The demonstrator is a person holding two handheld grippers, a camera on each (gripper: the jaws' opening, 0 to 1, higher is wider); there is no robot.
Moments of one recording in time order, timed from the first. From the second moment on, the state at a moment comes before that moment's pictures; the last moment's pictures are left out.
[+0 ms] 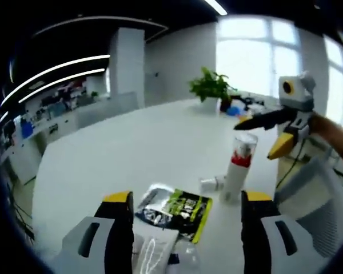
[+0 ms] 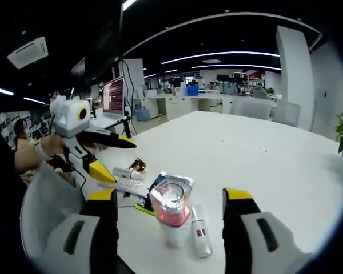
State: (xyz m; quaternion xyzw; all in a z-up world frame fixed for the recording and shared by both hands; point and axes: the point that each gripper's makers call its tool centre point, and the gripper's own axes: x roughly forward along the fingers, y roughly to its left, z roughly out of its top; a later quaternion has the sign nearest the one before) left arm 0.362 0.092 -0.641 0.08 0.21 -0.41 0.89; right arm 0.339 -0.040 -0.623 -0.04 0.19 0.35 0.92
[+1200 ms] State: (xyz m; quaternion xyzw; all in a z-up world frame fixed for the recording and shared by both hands) left arm 0.330 0.159 -0.666 0.10 0.24 -0.36 0.89; right arm 0.308 -0.037 -0.649 -0.02 0.21 0.31 0.93
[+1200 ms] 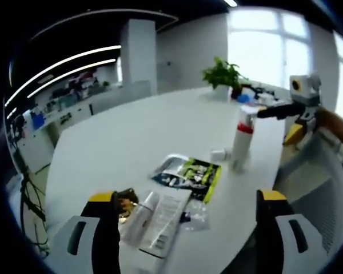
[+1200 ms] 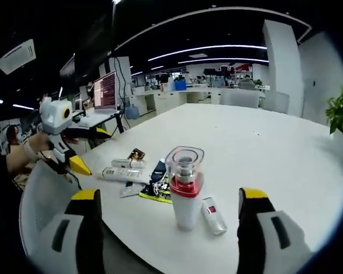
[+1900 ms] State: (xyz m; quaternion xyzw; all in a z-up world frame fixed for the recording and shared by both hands) left arm 0.332 0.164 -0.698 0.13 0.31 -0.39 0.86; right arm 0.309 -0.027 -0.665 0.02 0.21 0.31 0.93
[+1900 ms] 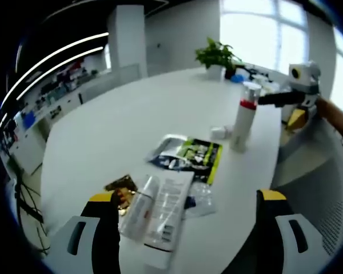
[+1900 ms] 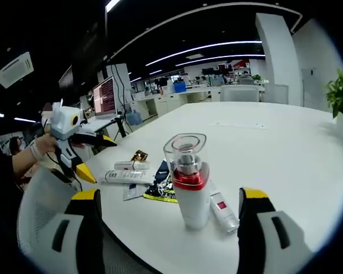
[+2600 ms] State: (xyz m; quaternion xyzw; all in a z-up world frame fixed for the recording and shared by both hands) left arm 0.343 0.162 -0.742 0.19 0.38 -0.40 0.81; right arm 0.311 -0.023 -0.665 0.00 0.20 0.32 0.93
